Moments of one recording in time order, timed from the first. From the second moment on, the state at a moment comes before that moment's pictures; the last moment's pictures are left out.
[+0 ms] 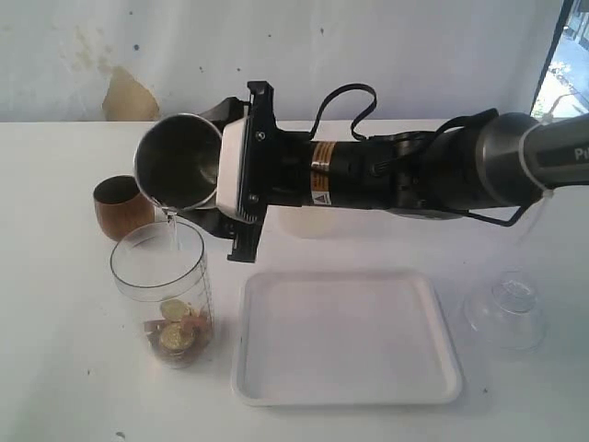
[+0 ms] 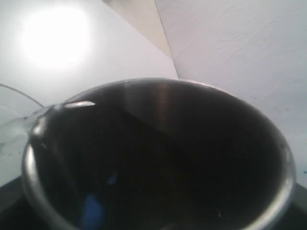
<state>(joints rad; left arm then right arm) 0.06 0.01 0.00 0.06 0.22 -0.02 0.43 1.90 -1.13 -1.06 -0.85 -0.03</state>
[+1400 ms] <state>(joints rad) 0.06 0.01 0.00 0.06 0.22 -0.02 0.47 1.90 -1.16 -1.06 -0.78 -0.21</state>
